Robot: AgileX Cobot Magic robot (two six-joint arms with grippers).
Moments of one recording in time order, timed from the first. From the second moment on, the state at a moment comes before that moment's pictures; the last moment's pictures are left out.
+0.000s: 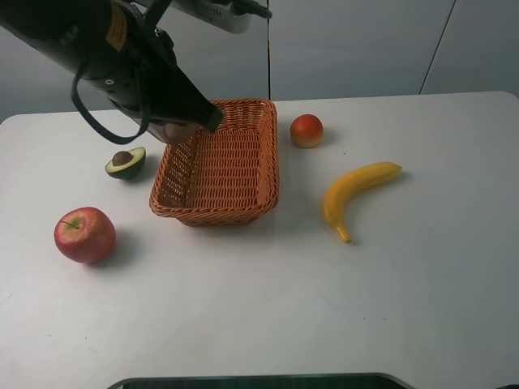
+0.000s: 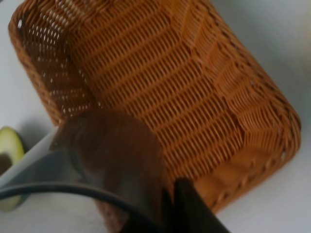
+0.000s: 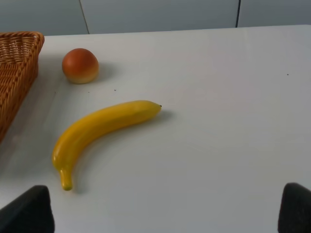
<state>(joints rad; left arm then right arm) -0.81 1.53 -1.13 0.44 0.73 -0.46 0.00 0.00 -0.50 0.09 1.10 -0.01</state>
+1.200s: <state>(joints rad) -0.79 1.76 -1.13 0.74 0.52 -0.72 0.00 0.00 -0.50 0.09 1.10 -0.01</state>
